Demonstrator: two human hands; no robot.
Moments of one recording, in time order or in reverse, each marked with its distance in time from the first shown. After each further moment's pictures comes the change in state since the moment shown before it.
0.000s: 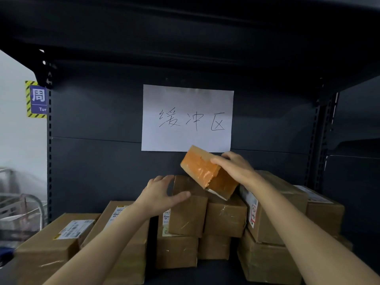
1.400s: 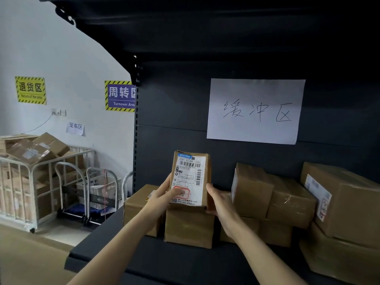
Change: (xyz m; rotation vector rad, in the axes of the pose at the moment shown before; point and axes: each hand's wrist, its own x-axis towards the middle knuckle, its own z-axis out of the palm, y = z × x) left_hand -0.117 -0.110 -0.044 -0.898 0.131 -0.246; right_hand -0.092 -0.045 0.198 0.706 -0.314 0.083
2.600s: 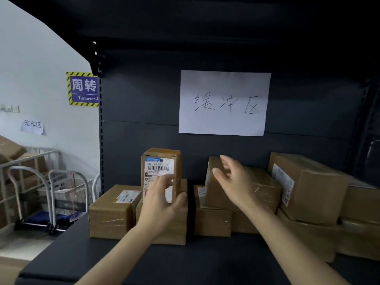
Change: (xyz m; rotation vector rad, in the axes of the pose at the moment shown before) left_hand -0.006 0.002 0.064 0.585 0.230 0.473; right_hand -0.016 -0.043 -0.084 -0.681 0.348 -0.423
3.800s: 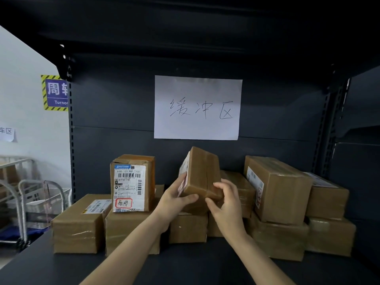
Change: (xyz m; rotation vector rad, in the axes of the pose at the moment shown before) left_hand 0.031 0.036 0.074 -0.730 -0.433 -0.333; right_hand -0.041 0.061 -0.006 0.009 0.193 -0.008
